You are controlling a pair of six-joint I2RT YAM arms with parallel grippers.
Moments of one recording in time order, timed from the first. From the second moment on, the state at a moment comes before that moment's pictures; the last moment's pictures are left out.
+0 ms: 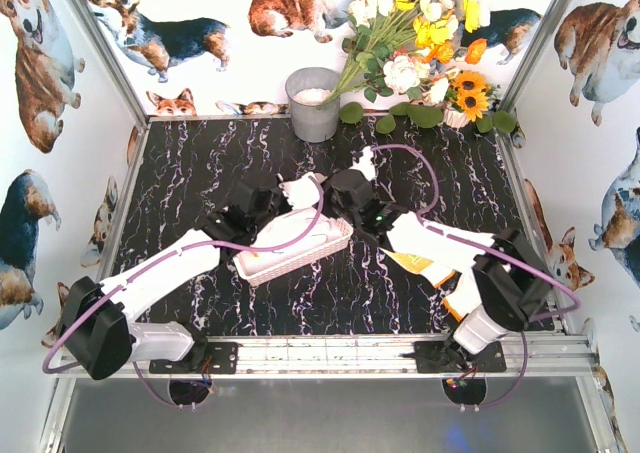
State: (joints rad) left arm -0.68 1.26 0.90 -0.10 -0.23 0.69; right arm 0.77 1.55 1.00 0.11 0.21 1.13
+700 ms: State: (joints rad) left arm -0.55 1.34 0.80 0.03 -0.23 0.76; right arm 0.86 1.80 1.12 0.26 0.33 1.09
